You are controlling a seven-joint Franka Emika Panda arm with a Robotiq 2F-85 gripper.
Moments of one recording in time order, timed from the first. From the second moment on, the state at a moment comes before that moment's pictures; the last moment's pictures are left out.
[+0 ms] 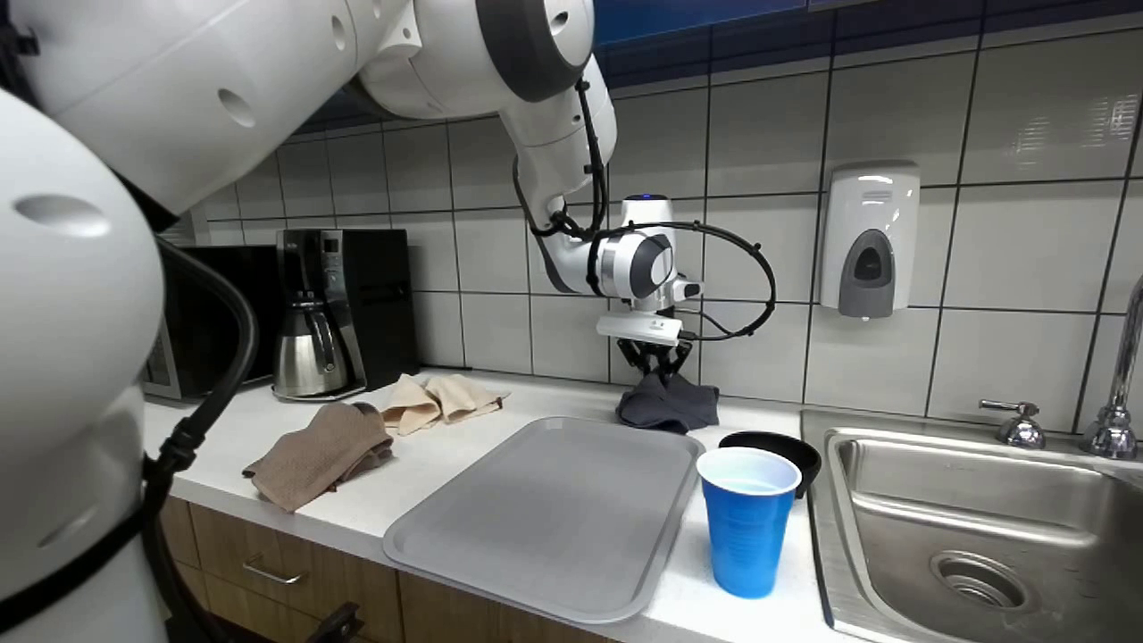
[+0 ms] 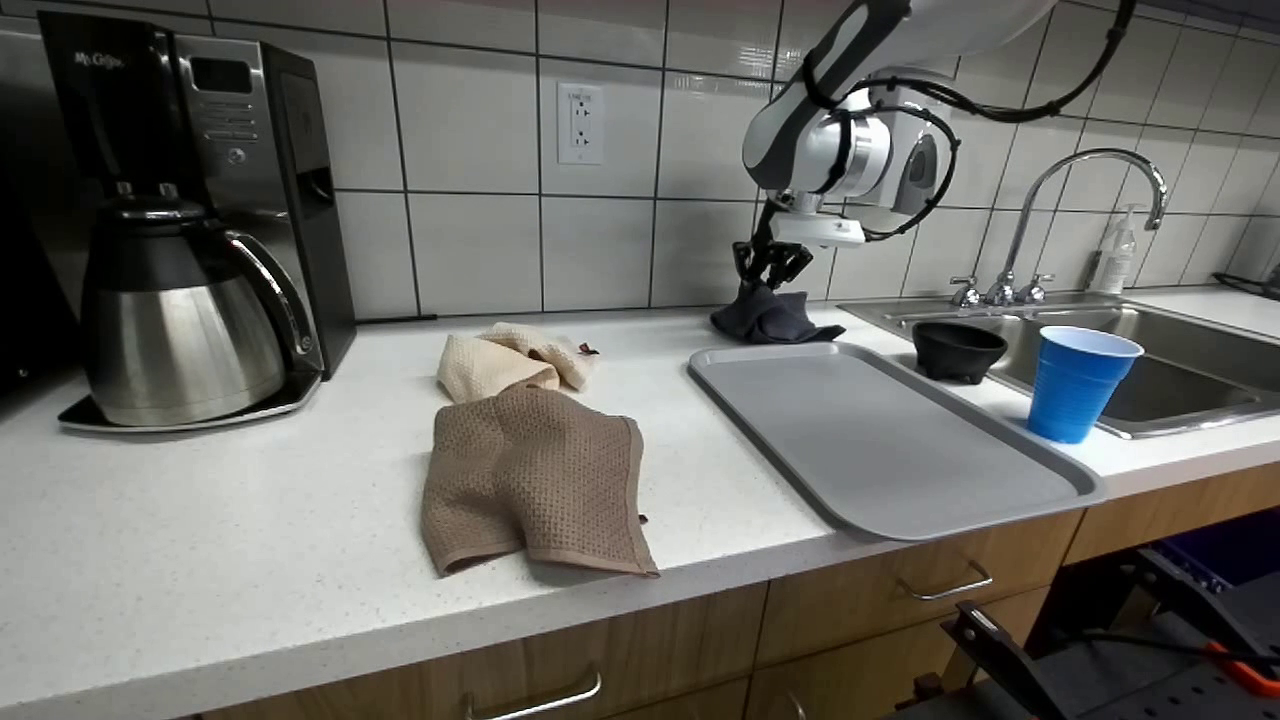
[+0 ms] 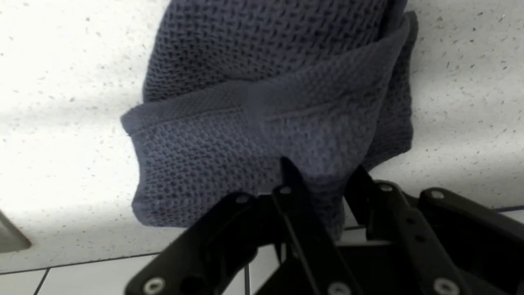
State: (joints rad) arm -0.13 0.82 0.03 -1.48 0.05 2.63 -0.10
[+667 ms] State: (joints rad) arm -0.13 0.82 0.03 -1.46 0.05 2.62 -0.10
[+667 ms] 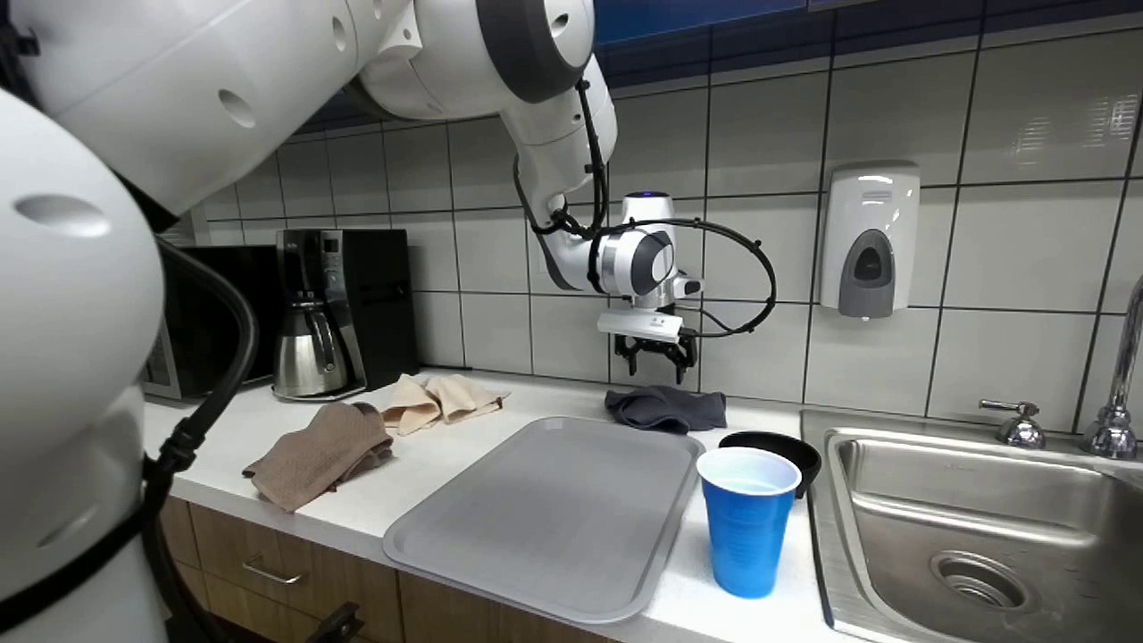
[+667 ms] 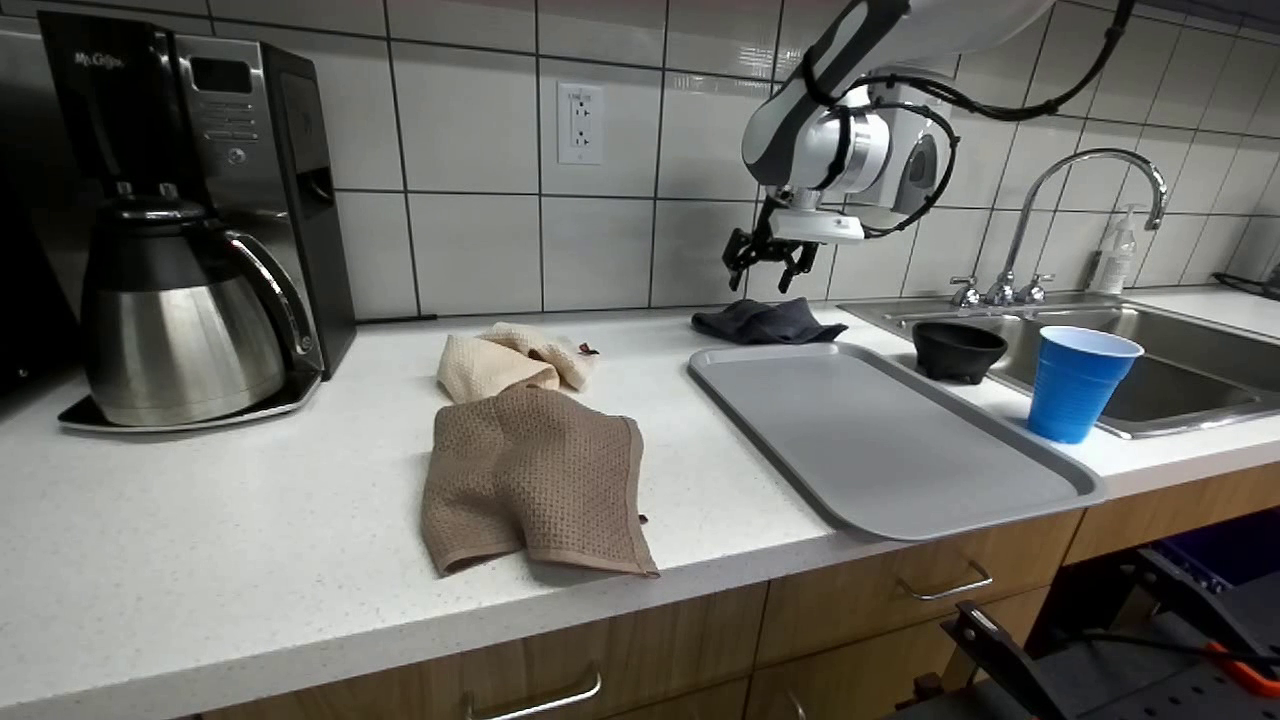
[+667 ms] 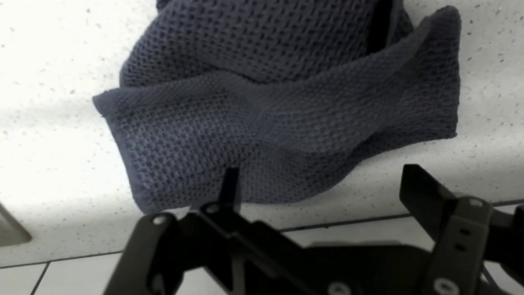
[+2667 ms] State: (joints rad) arm -0.13 0.46 0.03 -1.91 0.05 2.62 -0.10
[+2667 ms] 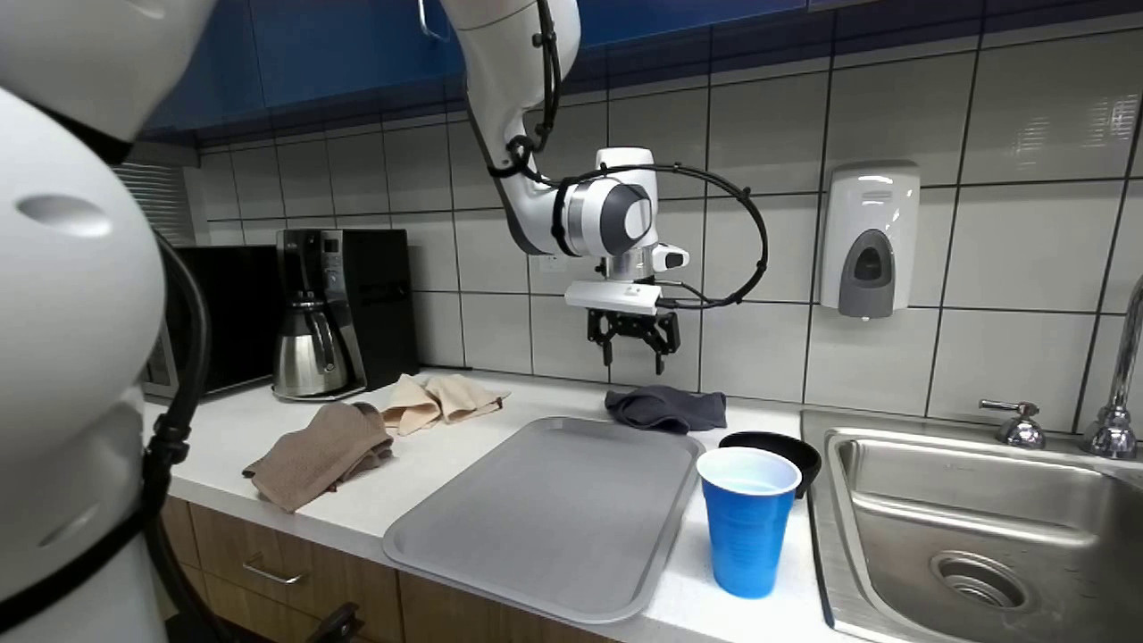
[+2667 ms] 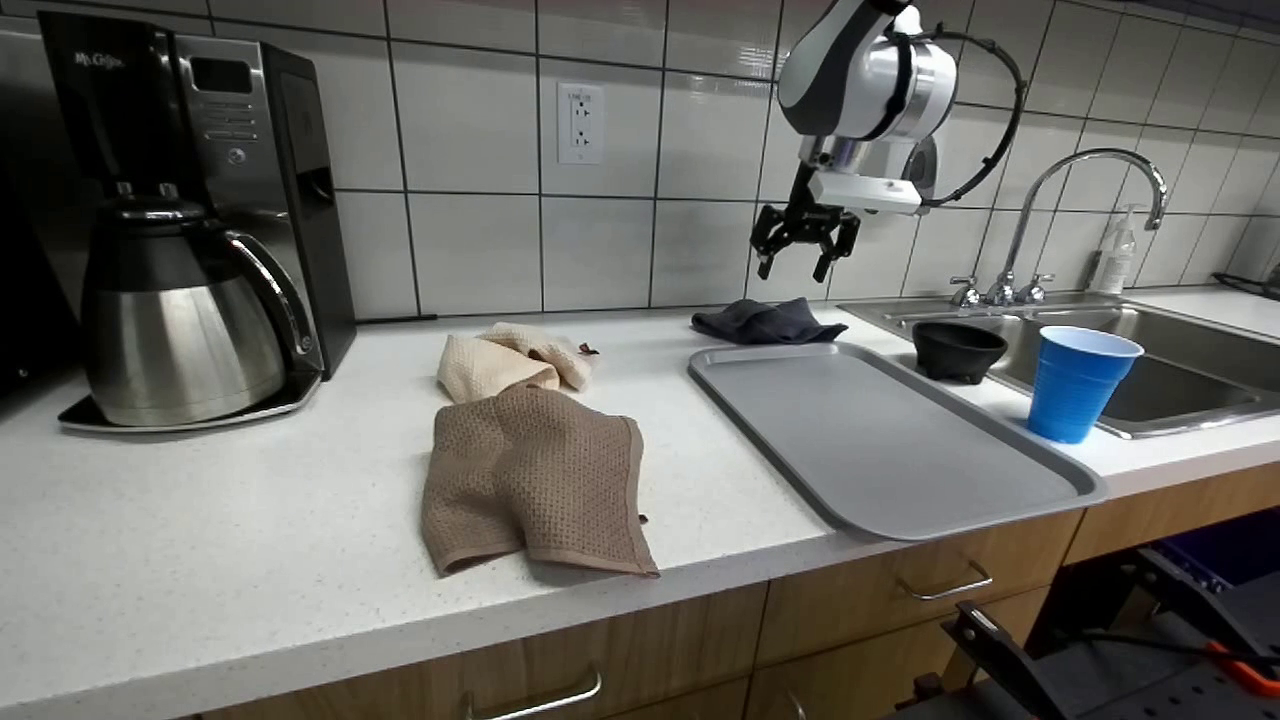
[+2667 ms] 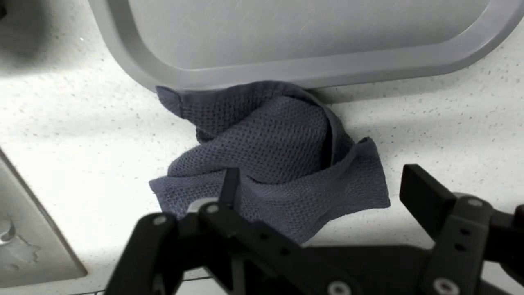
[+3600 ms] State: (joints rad) arm -0.13 0.15 0.01 -2.26 0.06 2.62 -0.10
